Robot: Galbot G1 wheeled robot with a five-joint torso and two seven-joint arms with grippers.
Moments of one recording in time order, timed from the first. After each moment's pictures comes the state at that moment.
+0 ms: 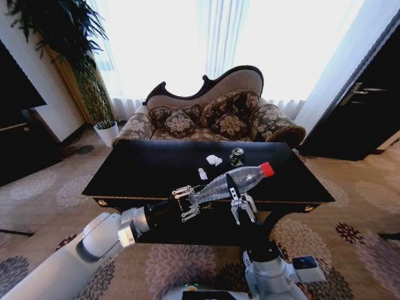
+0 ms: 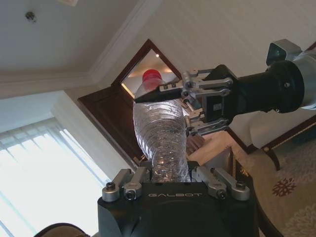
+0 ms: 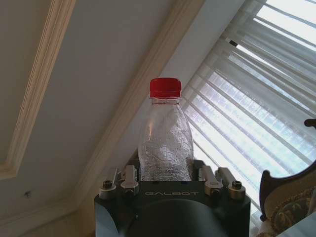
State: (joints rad) left arm 1.15 -0.69 -0.26 -2.37 -0.18 -0.18 0.43; right arm -1.84 1.48 0.35 2.50 0.83 0.16 -0.47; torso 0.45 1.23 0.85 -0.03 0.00
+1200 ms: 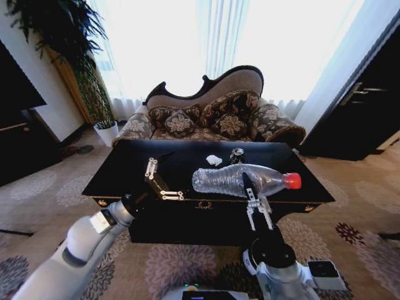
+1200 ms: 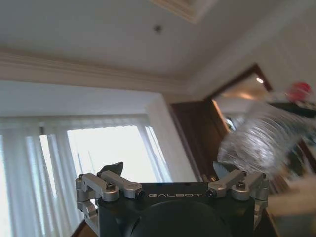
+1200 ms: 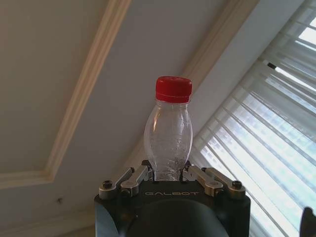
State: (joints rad) left arm 1.35 -1.00 -0.54 -2.39 -0.41 -0.14 0.39; right arm -1.83 1.43 0.48 2.48 0.97 0.24 -0.68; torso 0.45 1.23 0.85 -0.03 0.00
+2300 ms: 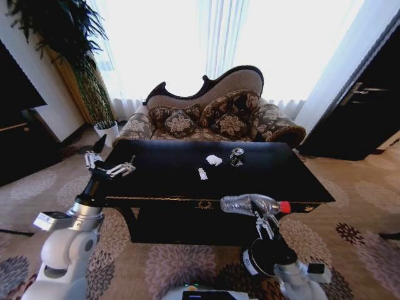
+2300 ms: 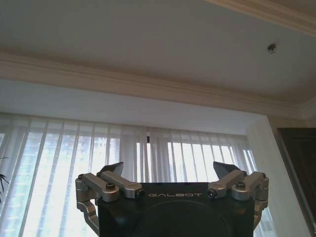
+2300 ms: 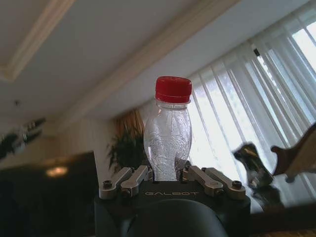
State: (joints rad) left arm 1.38 -1.21 -0.85 -2.33 -0.61 -0.15 0.32; right arm -1.71 1.35 0.79 1.87 0.92 0.43 -1.00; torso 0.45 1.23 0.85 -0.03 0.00
